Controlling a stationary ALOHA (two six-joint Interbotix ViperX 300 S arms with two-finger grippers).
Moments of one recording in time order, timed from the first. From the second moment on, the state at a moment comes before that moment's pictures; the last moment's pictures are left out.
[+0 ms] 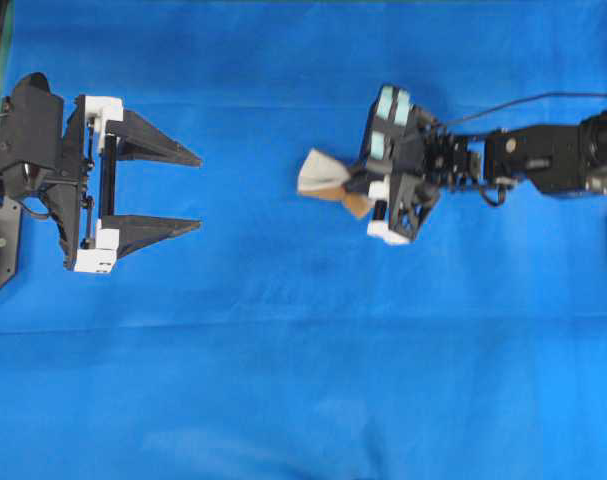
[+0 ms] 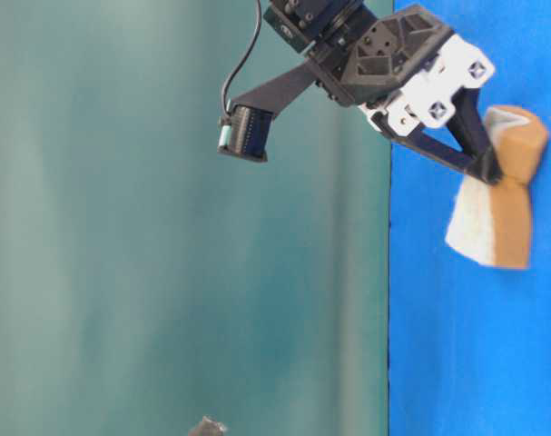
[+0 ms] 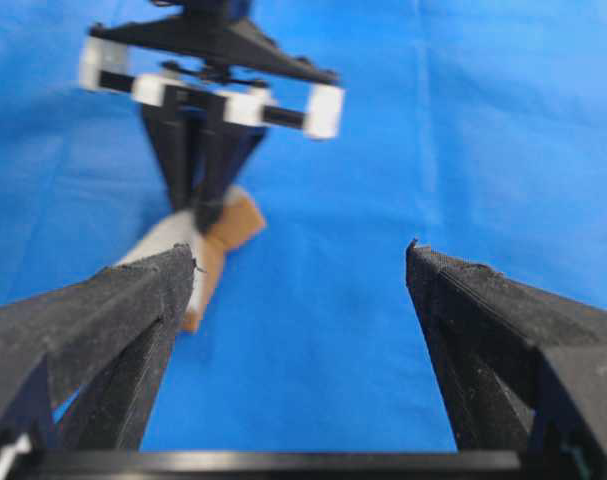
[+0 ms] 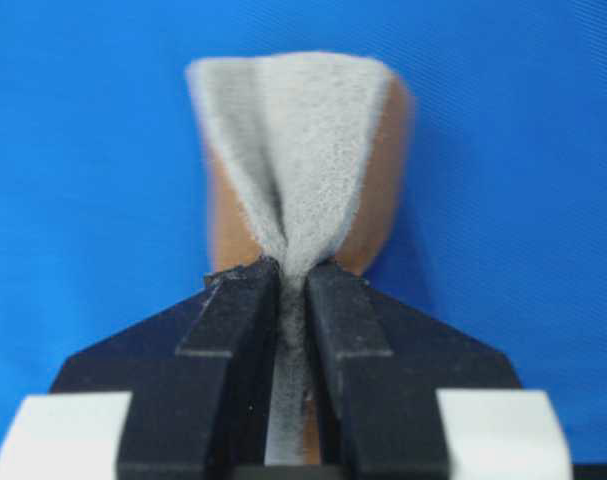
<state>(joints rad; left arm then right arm) 0.02 -0.61 1.04 -0.03 -0.22 -0.01 -0.15 0.17 0.73 -0.12 -0.12 0.20</state>
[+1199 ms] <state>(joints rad) 0.02 -0.61 1.05 -0.03 -0.22 -0.01 -0.12 0.17 0.72 -0.19 -0.05 0.27</state>
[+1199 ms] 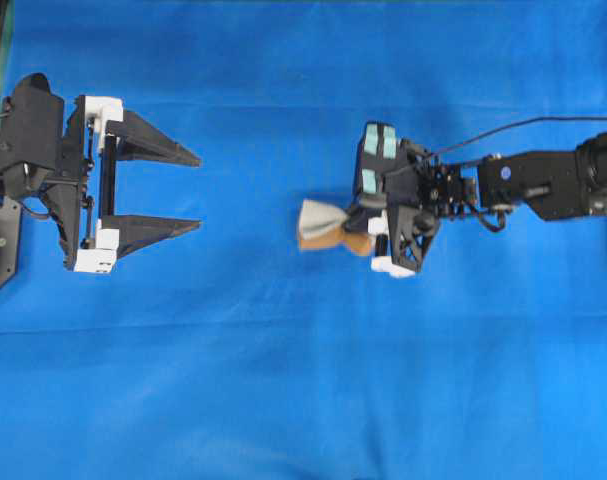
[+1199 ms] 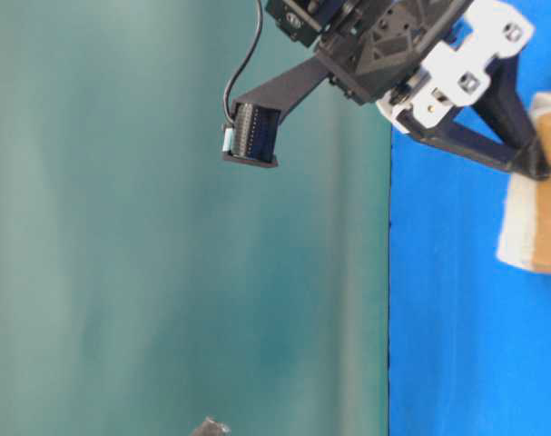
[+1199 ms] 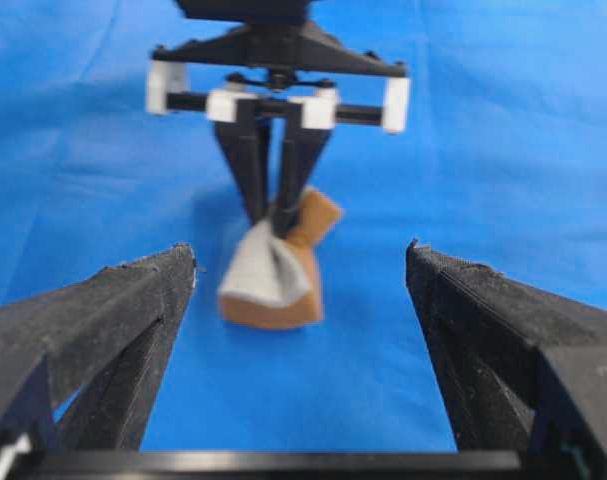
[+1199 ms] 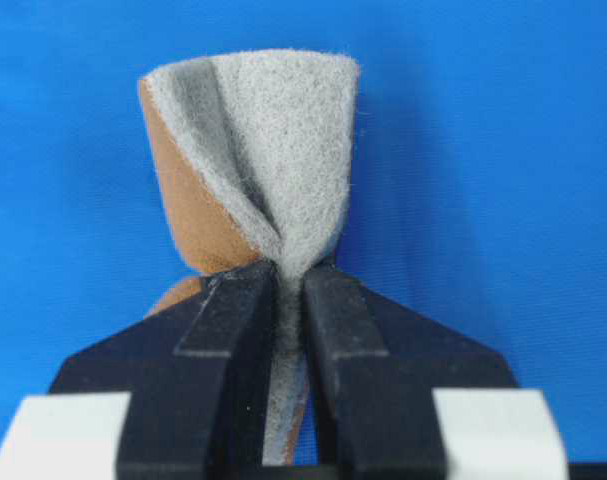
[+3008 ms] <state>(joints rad) 0.02 -0.61 1.05 -0.03 -0.22 0.00 -0.07 -0.11 0.71 -0.22 0.12 0.27</state>
